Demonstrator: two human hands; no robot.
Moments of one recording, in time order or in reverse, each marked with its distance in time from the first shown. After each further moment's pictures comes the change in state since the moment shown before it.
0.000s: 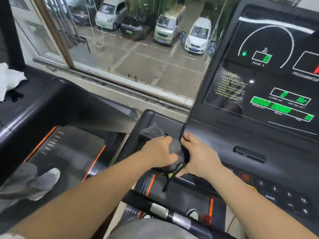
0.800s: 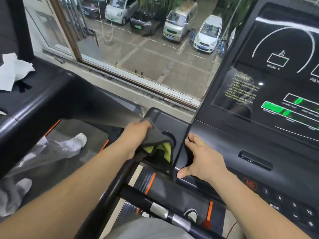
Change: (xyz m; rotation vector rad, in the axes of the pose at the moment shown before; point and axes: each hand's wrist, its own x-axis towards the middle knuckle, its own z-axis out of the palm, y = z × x) left_hand -0.027 -0.027 -0.059 -1.070 0.330 -0.563; right_hand -0.003 -0.007 -0.011 0.006 -0.056 0.039
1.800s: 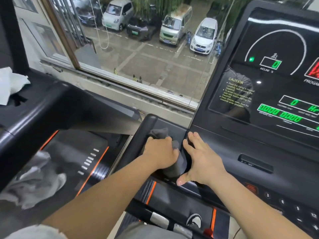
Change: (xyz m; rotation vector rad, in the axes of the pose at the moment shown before) left_hand 0.020 -0.021 0.076 1.274 -0.041 0.560; right_hand 0.014 0.007 0.000 -0.126 -0.026 -0.047
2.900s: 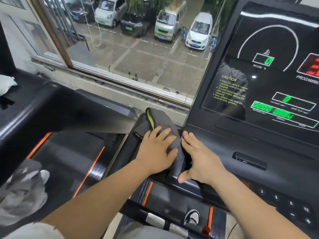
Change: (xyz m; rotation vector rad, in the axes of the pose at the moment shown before) left_hand 0.003 -0.013 0.019 0.068 0.135 0.217; right_hand 0.003 0.021 0.005 0.130 -0.013 -0.032
